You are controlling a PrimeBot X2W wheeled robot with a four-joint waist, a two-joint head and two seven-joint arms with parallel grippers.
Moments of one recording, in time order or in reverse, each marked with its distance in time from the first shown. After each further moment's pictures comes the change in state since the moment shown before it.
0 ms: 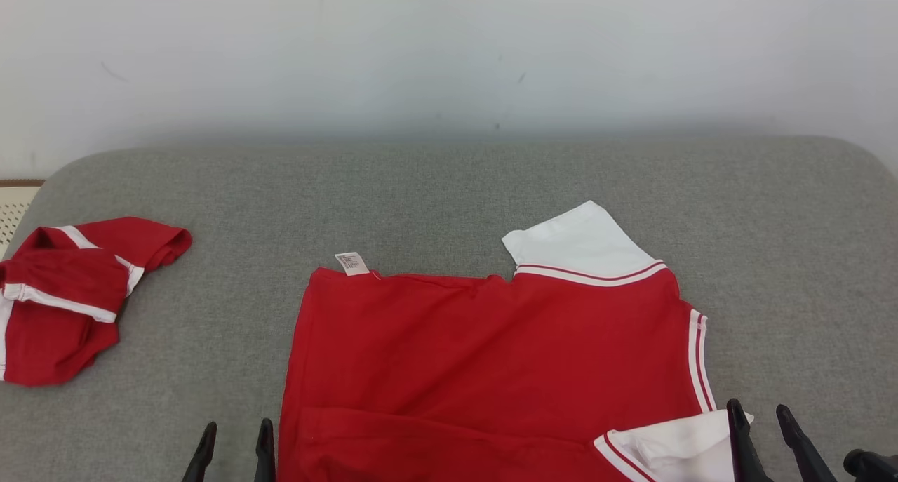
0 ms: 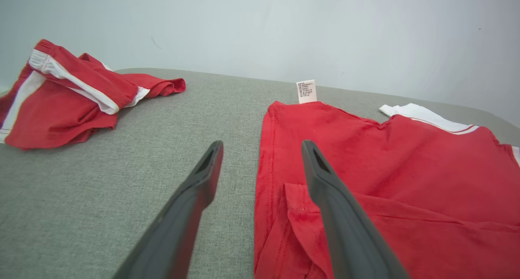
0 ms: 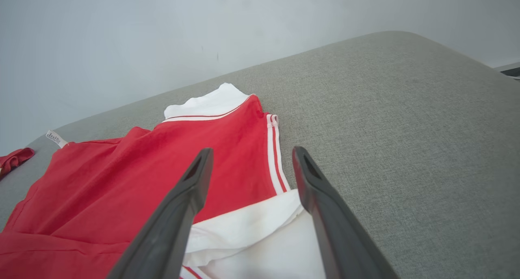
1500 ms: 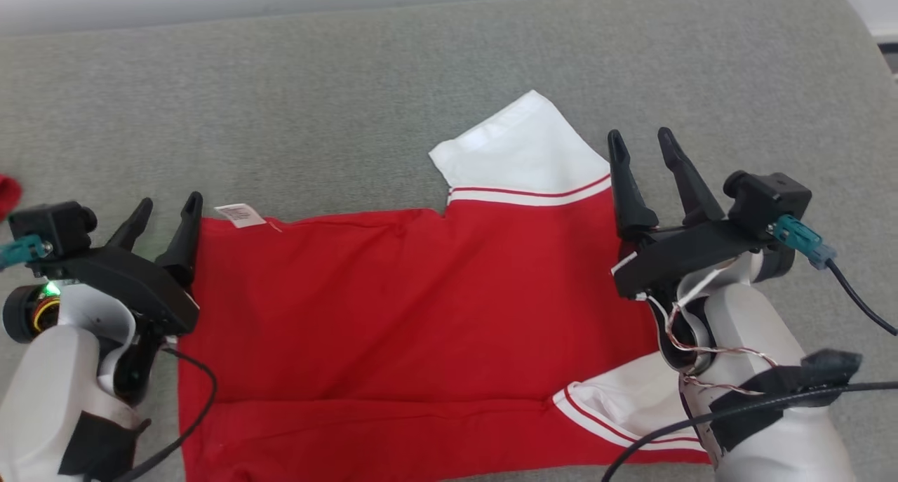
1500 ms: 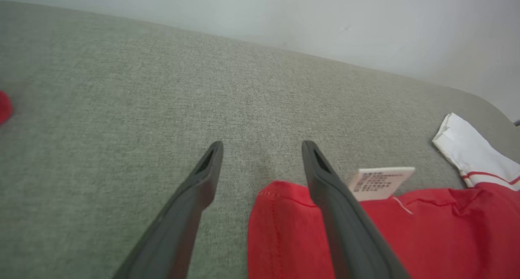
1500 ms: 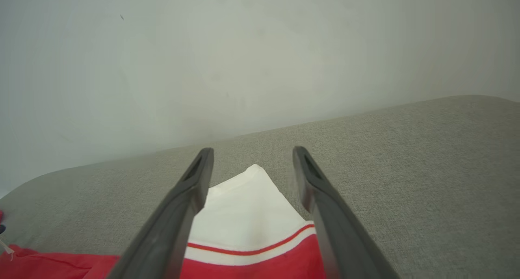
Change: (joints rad) left arm -0.733 0.102 0.094 0.466 -0.192 -0.243 0.355; right arm -0.806 0.022 0.260 0.511 0.027 0.000 -0.188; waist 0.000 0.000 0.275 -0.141
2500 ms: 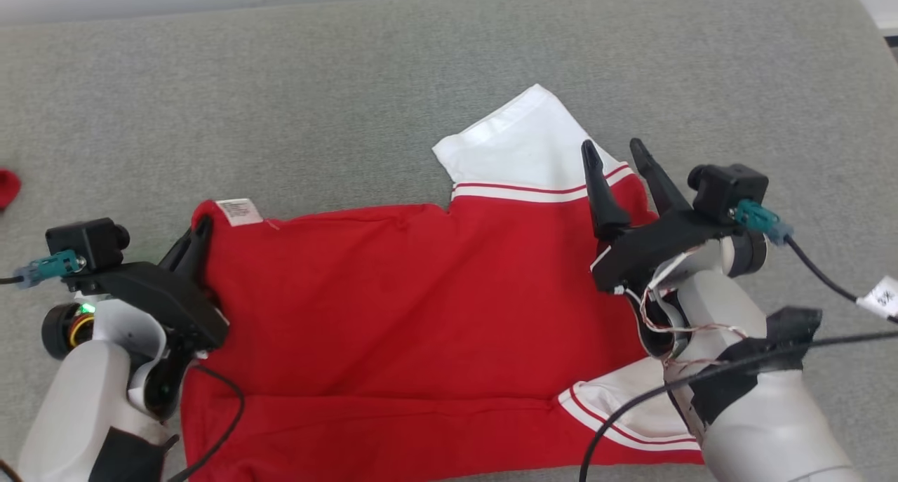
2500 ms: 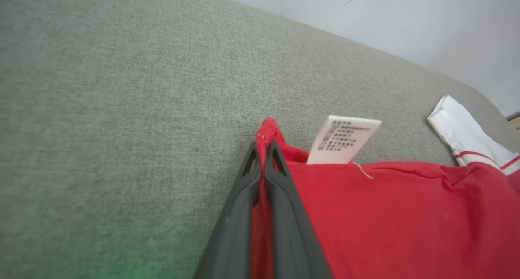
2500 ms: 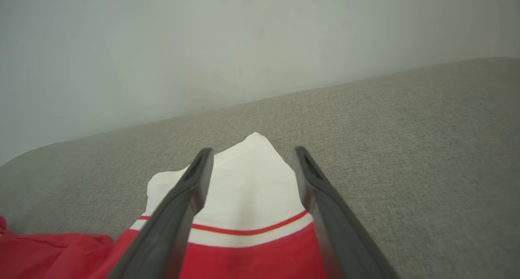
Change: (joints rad) left arm 0.042 -0.026 -0.031 -0.030 -0.053 0.033 0.056; right arm -0.131 0.011 0.092 0.274 0.063 0.000 -0.055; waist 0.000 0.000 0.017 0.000
